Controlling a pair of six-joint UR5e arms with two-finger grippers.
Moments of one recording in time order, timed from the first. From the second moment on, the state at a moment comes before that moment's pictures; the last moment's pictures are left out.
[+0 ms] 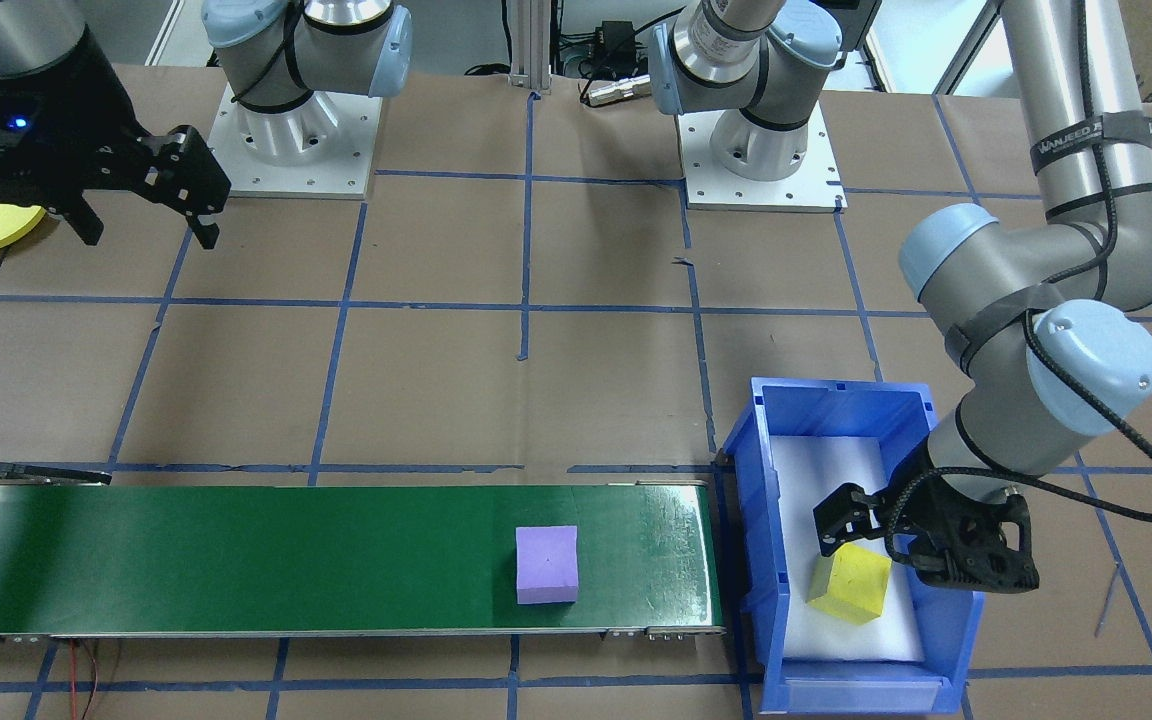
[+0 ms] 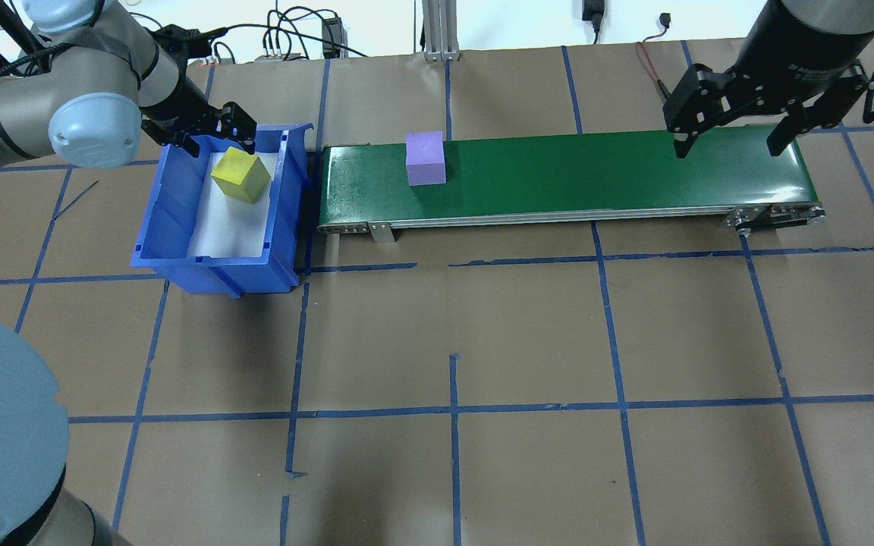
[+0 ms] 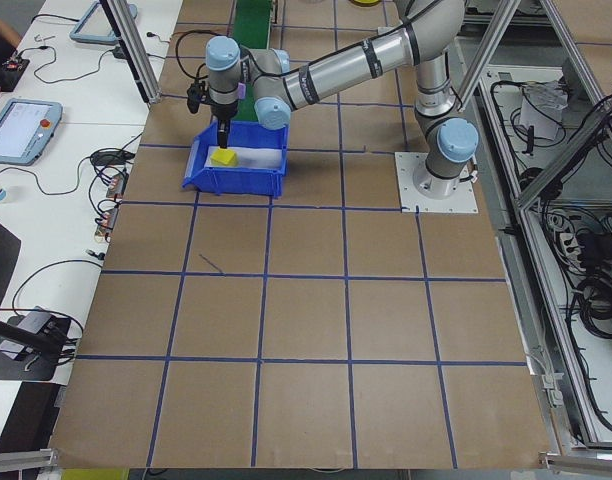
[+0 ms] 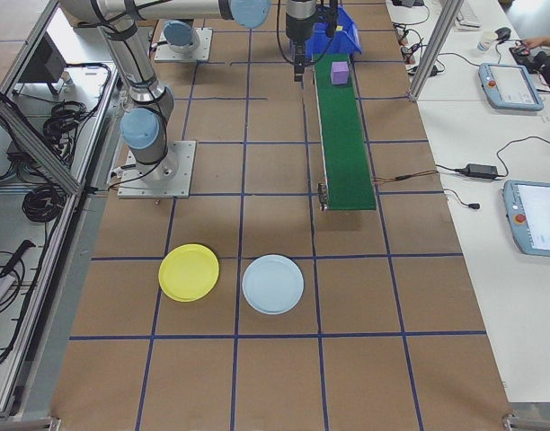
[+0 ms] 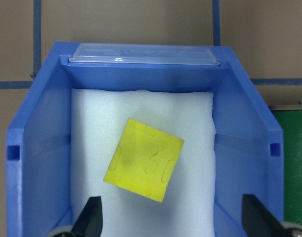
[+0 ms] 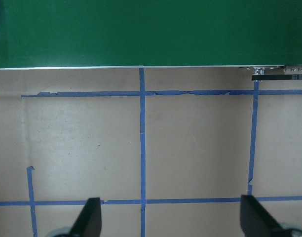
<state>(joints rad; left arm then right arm) -1.38 -2.03 -1.55 -1.01 1.46 0.27 1.43 -1.59 1.52 -1.54 -1.52 -0.09</state>
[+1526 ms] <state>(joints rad) -1.39 -2.05 -1.55 -0.95 1.44 0.34 1.09 -1.21 1.50 -1.89 -1.21 -0.44</state>
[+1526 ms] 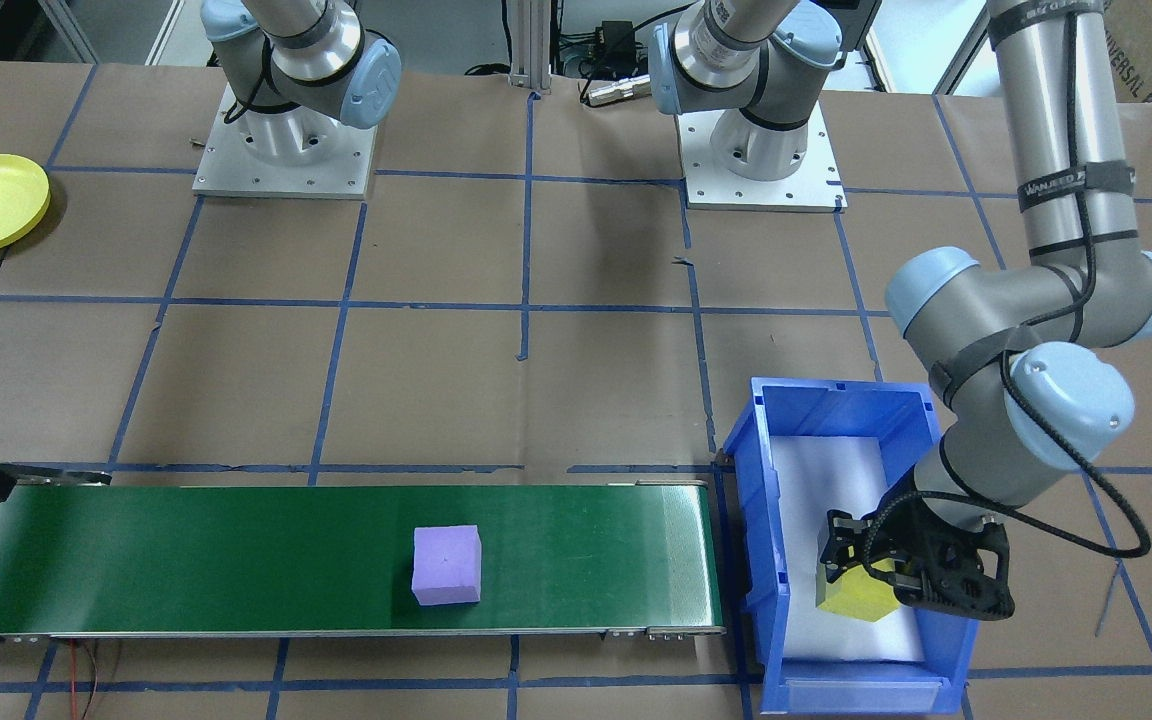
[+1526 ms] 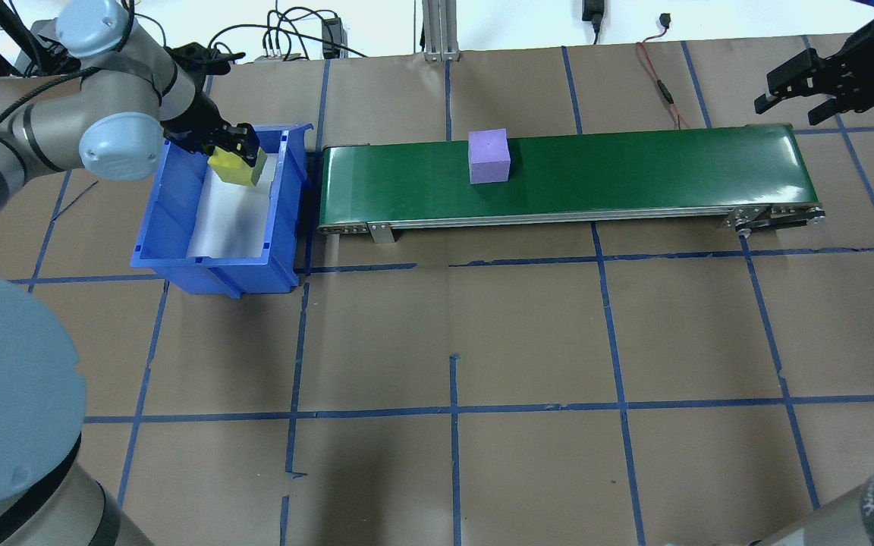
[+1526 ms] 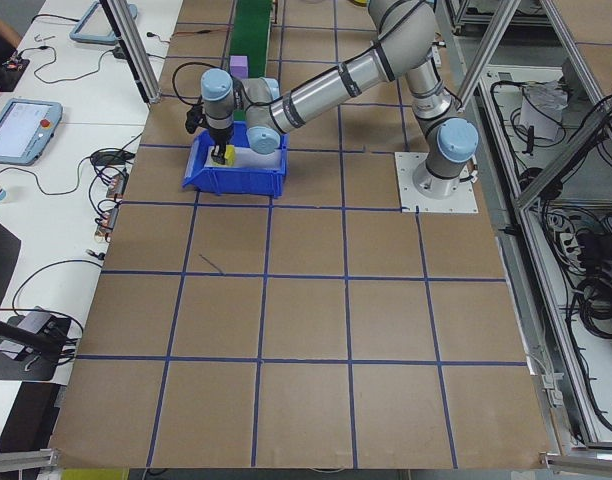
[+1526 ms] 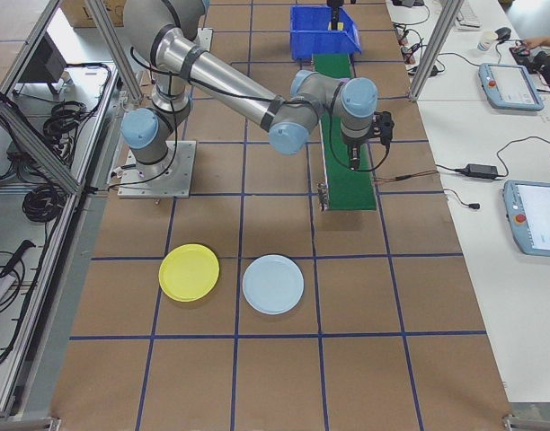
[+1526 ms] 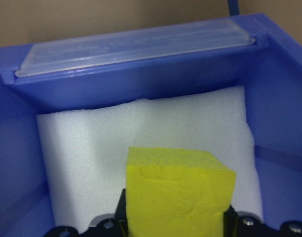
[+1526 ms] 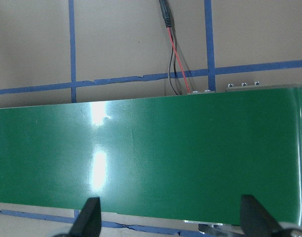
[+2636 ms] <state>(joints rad) -1.67 -2.01 -1.63 -0.81 1.38 -0.03 1.09 -1.20 1.53 -1.94 -1.13 -0.48</state>
